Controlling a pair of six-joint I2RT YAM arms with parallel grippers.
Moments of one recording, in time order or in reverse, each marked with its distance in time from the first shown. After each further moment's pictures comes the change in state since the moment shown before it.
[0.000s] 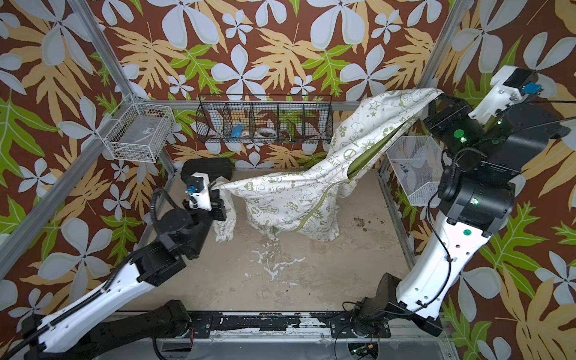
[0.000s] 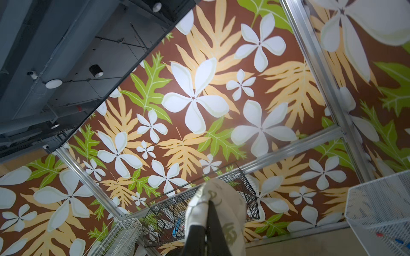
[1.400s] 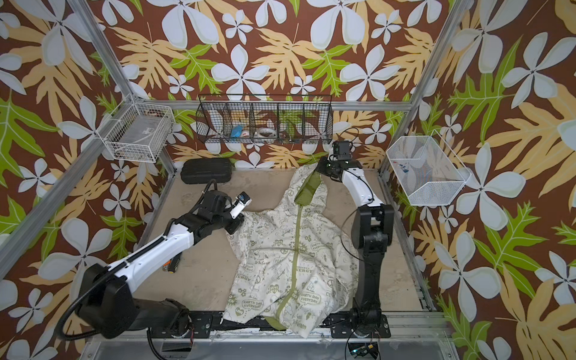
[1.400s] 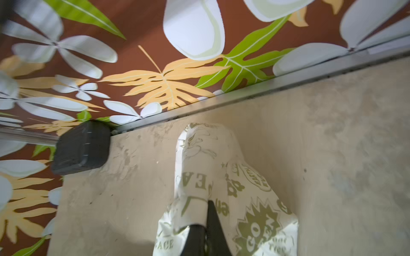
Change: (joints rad) left arm 0.429 0.567 -0.042 -0.294 0.792 0.282; right arm 0.596 0.827 -0.285 0.127 0.354 -0.287
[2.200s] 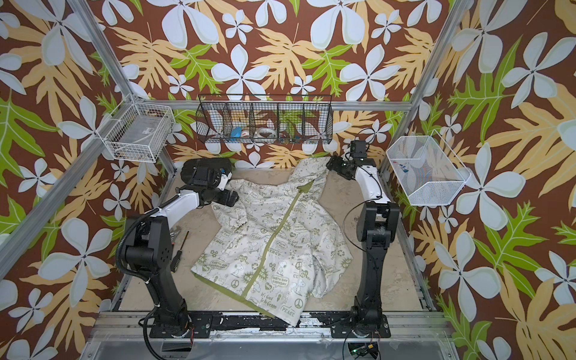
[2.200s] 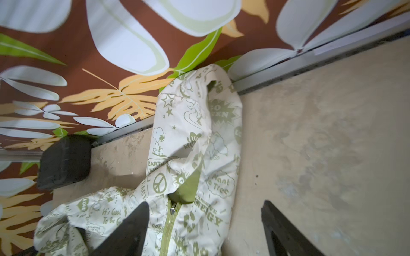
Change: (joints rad) left arm 0.300 0.413 0.360 -0.010 0.083 -0.195; right arm -0.158 -0.067 -0.061 -0.100 -0.095 -0.040
